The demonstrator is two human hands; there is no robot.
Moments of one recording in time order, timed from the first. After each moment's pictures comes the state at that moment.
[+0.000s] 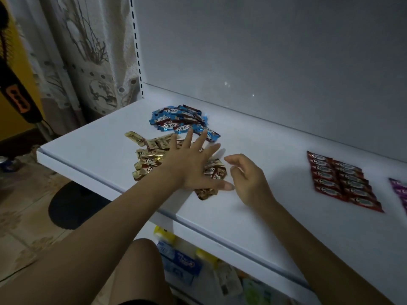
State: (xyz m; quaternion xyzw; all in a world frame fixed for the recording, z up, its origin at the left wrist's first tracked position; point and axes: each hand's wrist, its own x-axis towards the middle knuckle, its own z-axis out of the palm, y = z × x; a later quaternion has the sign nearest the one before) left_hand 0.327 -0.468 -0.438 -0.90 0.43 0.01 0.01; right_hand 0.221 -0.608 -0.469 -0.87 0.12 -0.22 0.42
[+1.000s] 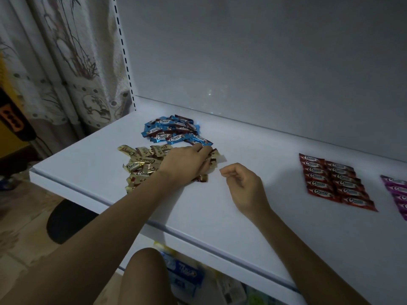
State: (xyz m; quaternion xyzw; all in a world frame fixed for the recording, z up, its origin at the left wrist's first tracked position) left_hand 0.352 -0.489 -0.446 -0.84 0.49 -0.23 -0.01; right_hand 0.218 -0.612 -0.476 -0.85 0.12 -0.29 0.43
